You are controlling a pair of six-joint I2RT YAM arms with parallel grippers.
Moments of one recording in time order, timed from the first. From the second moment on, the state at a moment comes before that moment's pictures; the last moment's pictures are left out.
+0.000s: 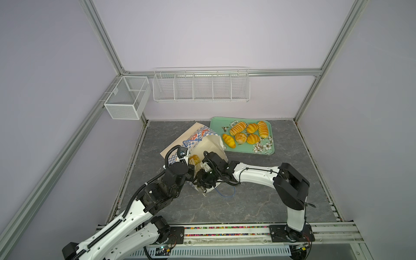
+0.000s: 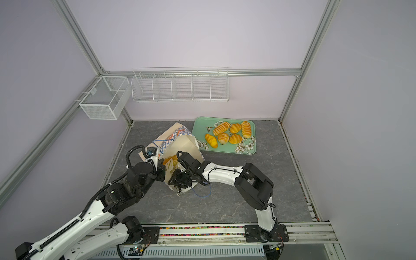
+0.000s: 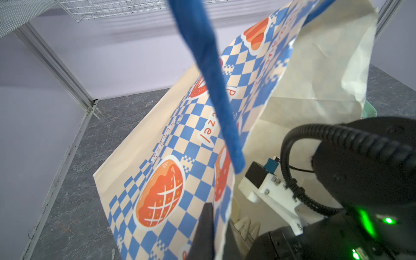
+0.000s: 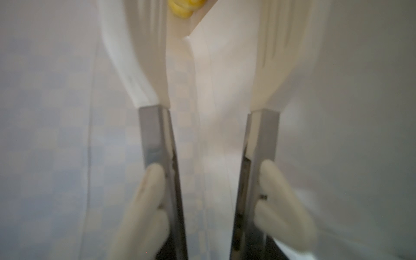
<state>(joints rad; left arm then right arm) -0.84 0.77 0.78 -0.48 -0.53 -0.23 0.99 1.93 1.32 -0.19 -0.53 1.16</state>
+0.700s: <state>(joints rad) -0.84 0.79 0.78 -0.47 -0.53 -0.22 0.94 1.90 1.37 -0.33 -0.45 0.99</state>
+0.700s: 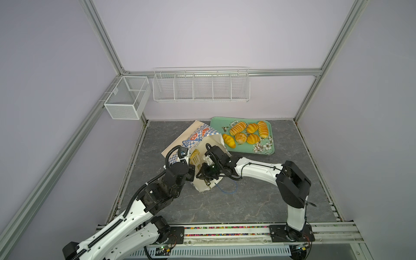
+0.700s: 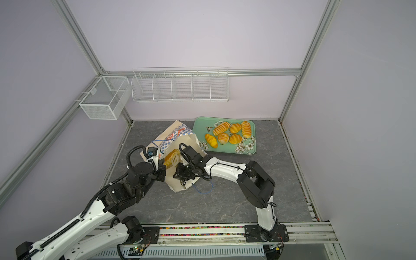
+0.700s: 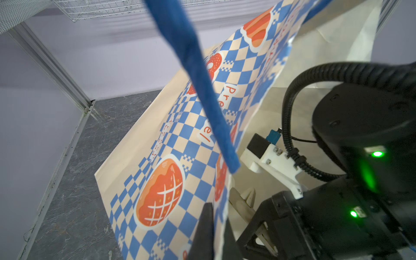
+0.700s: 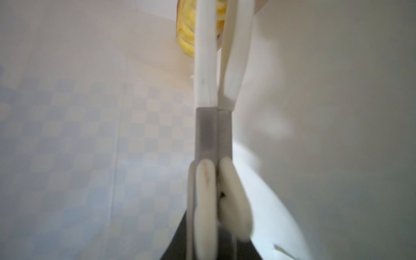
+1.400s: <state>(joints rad) -0.84 0.91 0.86 -0.52 -0.65 -0.22 1.01 1.47 1.26 -0.74 -0.26 0.68</state>
